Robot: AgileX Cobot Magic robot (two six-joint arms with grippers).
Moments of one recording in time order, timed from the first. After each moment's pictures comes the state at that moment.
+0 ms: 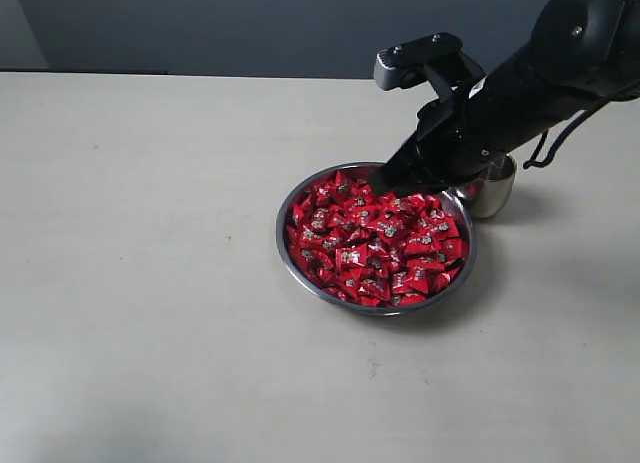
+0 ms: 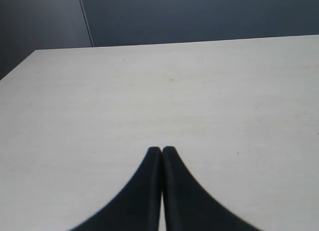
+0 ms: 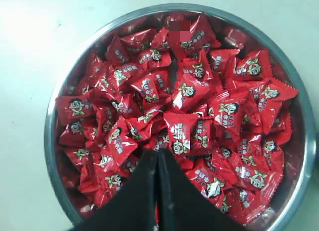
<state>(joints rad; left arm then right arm) 0.19 0.00 0.00 0.03 0.34 0.03 0.55 1.67 -1.08 0.44 0.62 -0.53</state>
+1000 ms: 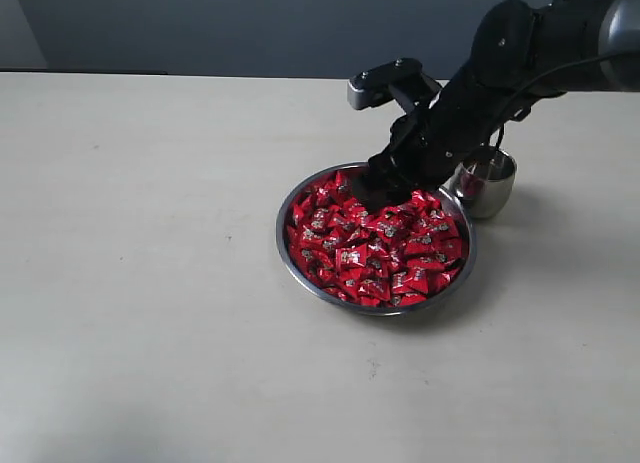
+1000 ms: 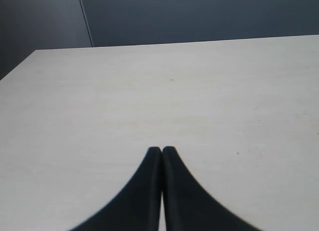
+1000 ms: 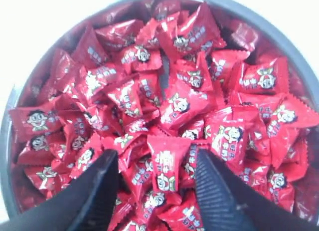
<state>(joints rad) 0.19 0.00 0.00 0.03 0.34 0.03 0.55 1.89 -1.24 0.40 0.67 -0.54</state>
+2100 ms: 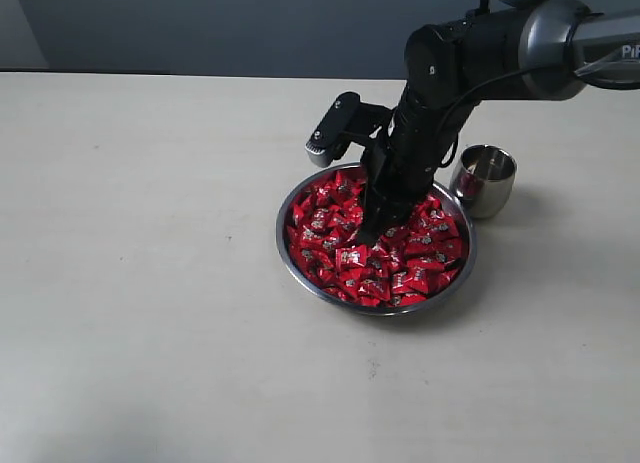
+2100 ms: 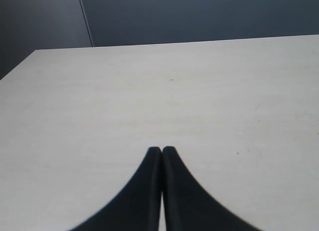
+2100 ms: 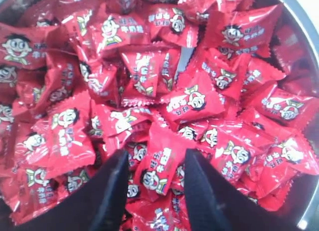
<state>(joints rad) 0.19 0.00 0.00 0.03 0.34 0.03 0.66 1.98 -1.35 0.08 0.78 -0.66</state>
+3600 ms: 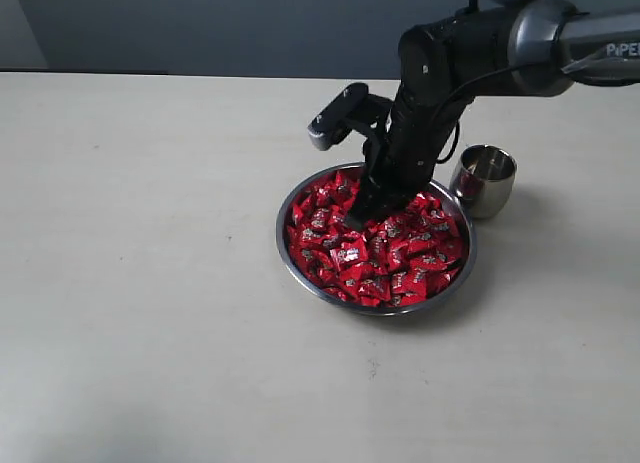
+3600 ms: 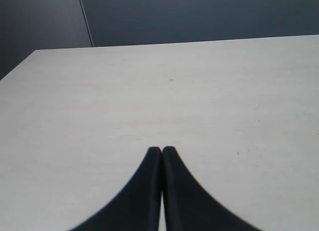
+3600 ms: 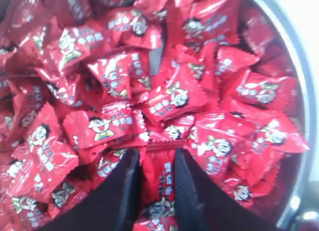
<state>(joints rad) 0.19 0.00 0.00 0.03 0.34 0.03 0.66 2.00 -1.39 0.02 0.79 -0.43</state>
